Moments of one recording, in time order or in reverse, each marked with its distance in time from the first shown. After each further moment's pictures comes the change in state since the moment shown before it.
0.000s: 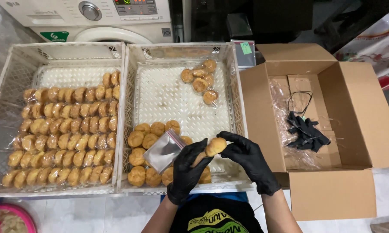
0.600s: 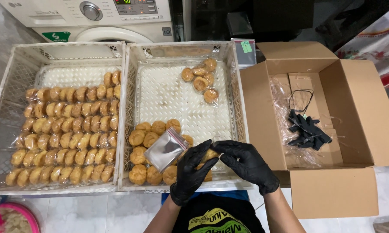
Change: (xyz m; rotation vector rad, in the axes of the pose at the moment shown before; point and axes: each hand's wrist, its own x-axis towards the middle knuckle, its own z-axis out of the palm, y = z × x) left_hand 0.002 0.017 0.001 -0.044 0.057 0.048; right_hand -0.006 -0.003 -0.005 -0.612 -0.231 -0.613
